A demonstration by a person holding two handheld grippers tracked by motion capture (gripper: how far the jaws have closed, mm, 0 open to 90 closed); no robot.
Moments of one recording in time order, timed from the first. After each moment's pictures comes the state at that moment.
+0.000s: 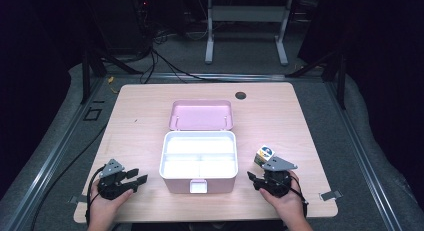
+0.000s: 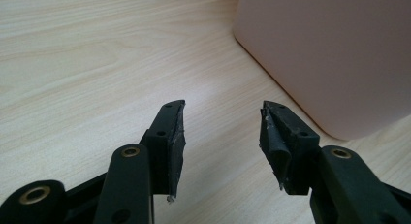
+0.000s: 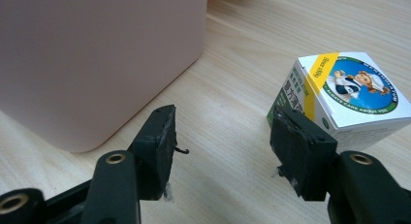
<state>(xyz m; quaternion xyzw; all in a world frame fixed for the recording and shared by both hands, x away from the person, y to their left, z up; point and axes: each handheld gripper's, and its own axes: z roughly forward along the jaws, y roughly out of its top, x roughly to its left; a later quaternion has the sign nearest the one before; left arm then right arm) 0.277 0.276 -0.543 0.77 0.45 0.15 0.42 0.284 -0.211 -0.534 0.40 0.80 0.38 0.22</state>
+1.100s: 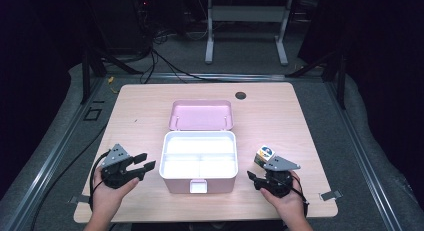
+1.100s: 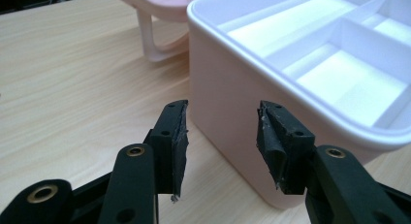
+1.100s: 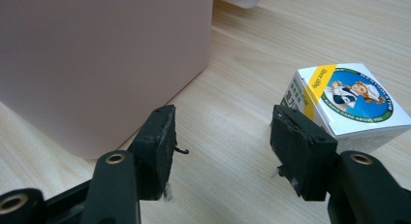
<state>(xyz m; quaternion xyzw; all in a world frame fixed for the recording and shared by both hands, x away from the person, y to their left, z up) 0.285 0.242 -0.475 0.78 0.38 0.18 0.46 0.282 -0.213 -0.528 0.40 0.79 0.41 0.21</state>
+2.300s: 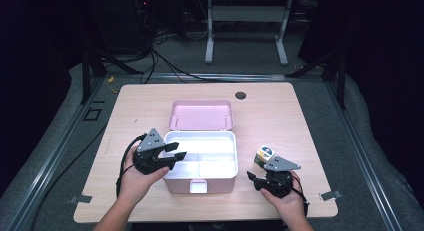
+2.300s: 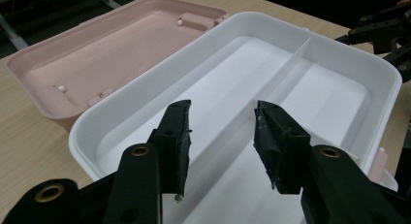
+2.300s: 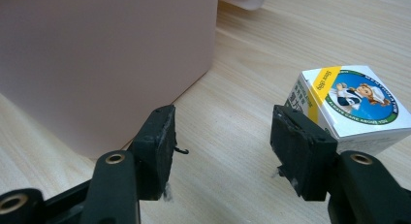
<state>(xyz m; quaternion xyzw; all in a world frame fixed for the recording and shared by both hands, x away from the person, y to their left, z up) 0.307 0.159 -0.436 0.83 0.30 0.16 0.45 0.282 -0.213 -0.528 0.40 0.79 0.41 0.21</state>
